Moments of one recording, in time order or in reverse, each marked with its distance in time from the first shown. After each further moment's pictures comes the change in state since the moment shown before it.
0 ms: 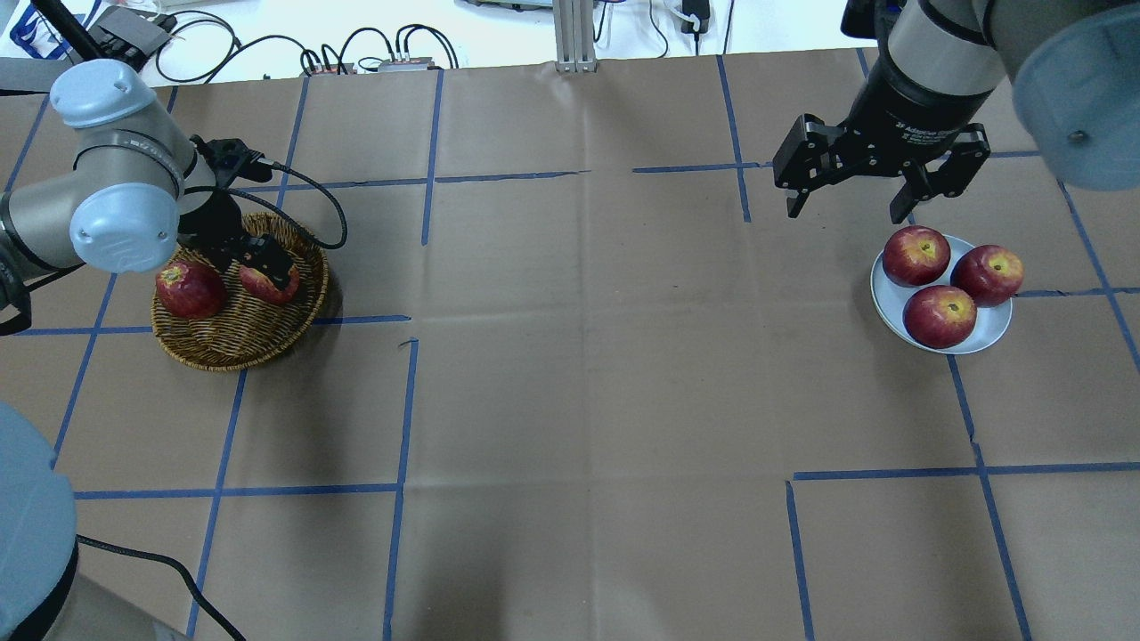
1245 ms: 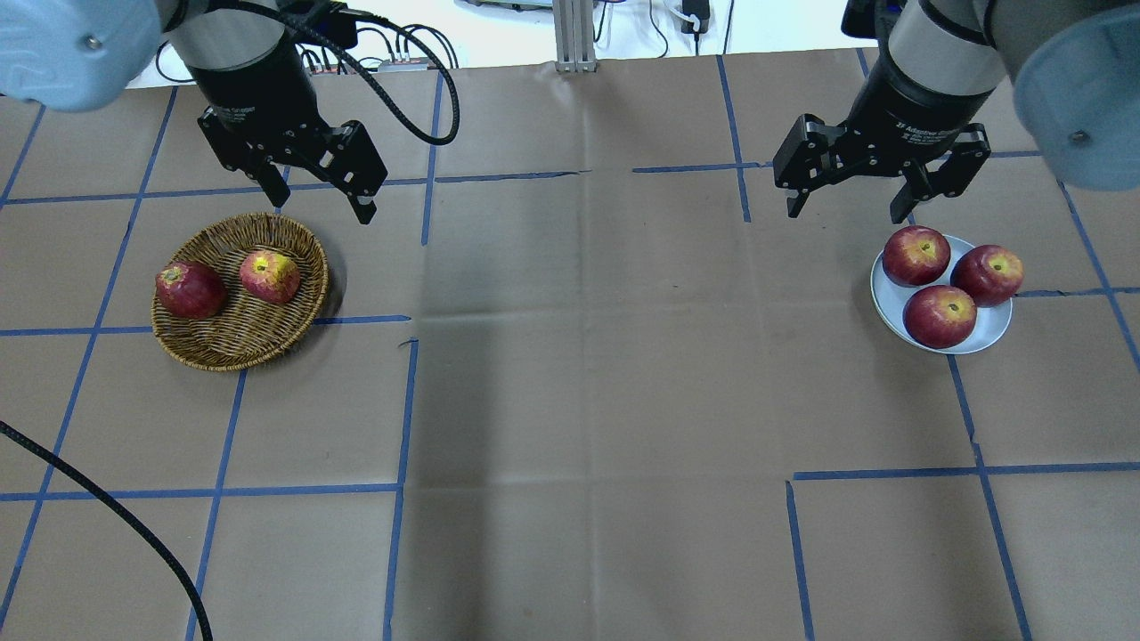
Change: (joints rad) left arm -0.305 0.236 0.303 -0.613 -0.047 -0.350; right arm 0.000 0.000 0.000 0.000 0.000 0.000
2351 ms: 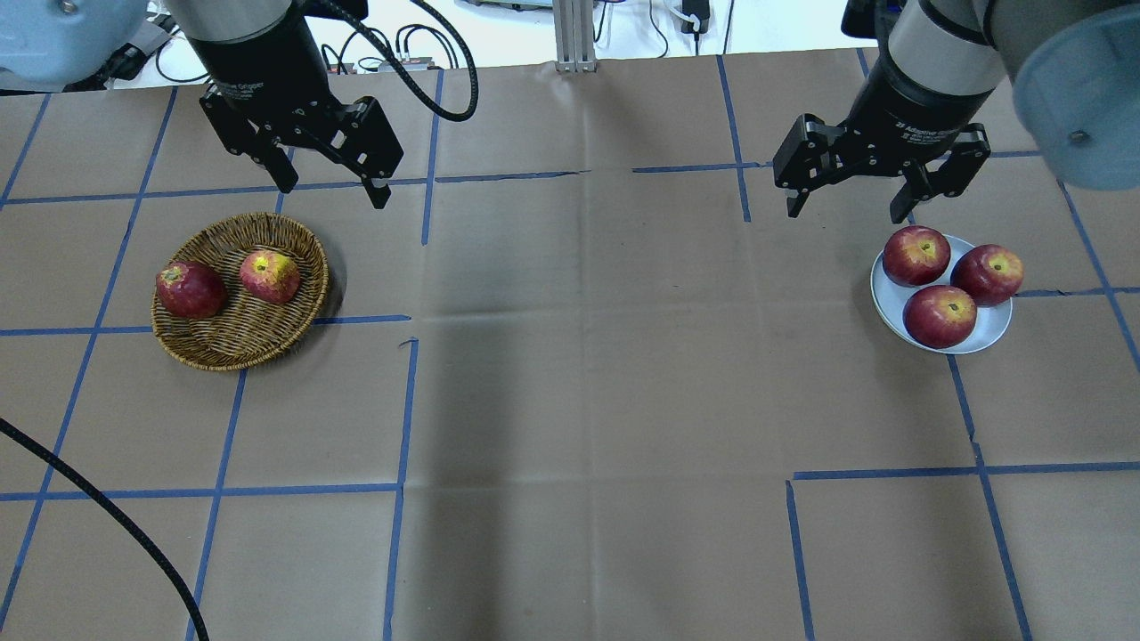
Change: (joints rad) left arm -0.073 0.015 0.110 -0.113 -0.010 -0.105; right arm 0.000 0.000 0.000 0.000 0.000 0.001
